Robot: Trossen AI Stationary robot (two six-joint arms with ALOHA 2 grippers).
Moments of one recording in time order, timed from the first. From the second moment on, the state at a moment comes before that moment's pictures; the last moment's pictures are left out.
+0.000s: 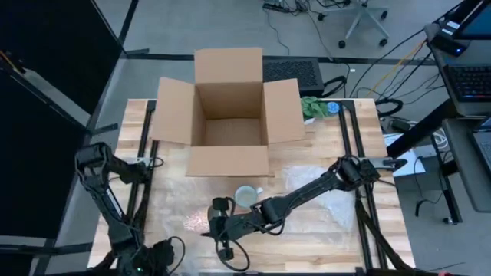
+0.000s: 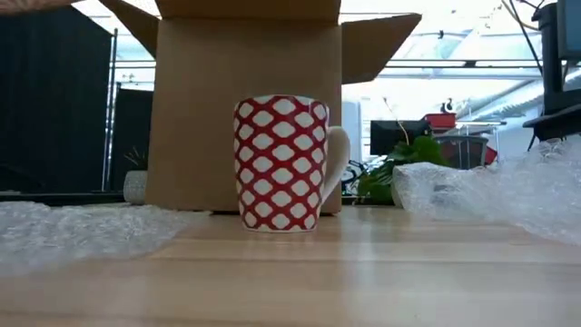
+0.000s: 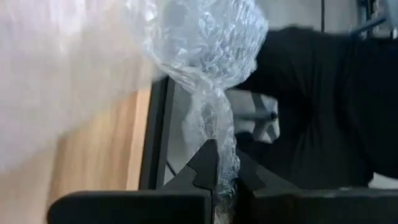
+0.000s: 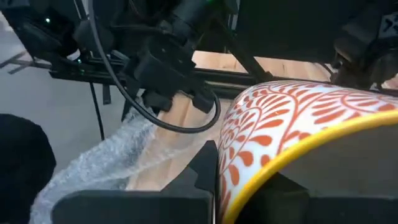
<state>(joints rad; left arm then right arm) -1.25 1.65 0.86 -0.05 -0.21 -1.40 0.43 2.24 1.92 -0.09 0.24 0.11</state>
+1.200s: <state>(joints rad) -1.24 1.39 0.86 -0.38 -0.22 -1.43 0.45 2.40 1.92 0.02 0.21 0.20</state>
